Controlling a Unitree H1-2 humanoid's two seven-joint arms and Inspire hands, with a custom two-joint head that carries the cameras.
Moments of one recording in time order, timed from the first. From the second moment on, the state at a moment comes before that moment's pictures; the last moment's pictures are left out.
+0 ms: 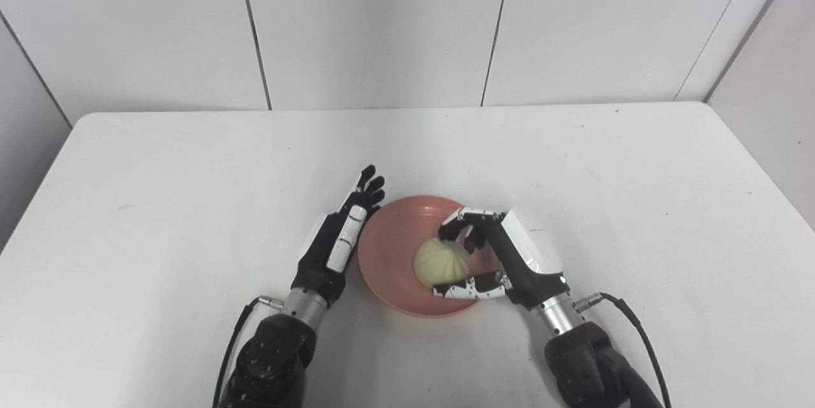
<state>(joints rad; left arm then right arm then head) -0.27 -0.08 -0.18 0.23 0.01 -0.05 -0.18 -0.14 -0.25 0.23 -0.04 -0.65 -0.20 -0.11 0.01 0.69</state>
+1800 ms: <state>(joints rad) -0.26 -0.08 -0.10 0.22 0.00 -0.11 -0.13 -0.08 -0.11 0.00 -0.06 -0.18 -0.14 0.01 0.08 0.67</state>
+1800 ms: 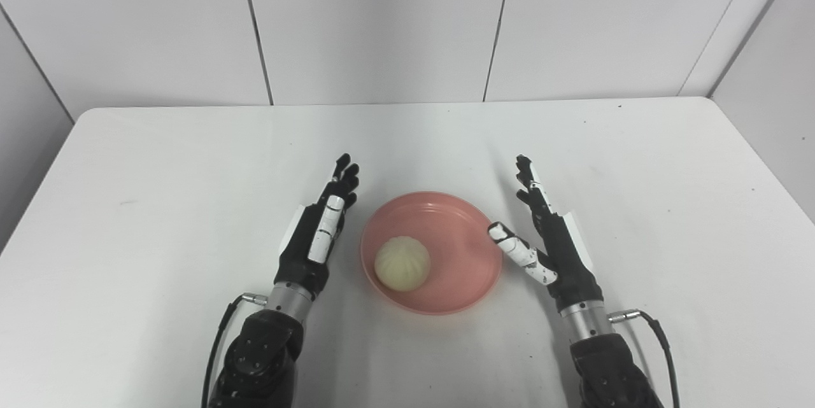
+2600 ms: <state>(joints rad) -0.14 -0.08 -0.09 0.08 -0.02 -0.01 -0.11 -0.01 -0.02 -0.03 -0.15 0.11 0.06 0.02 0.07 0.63</state>
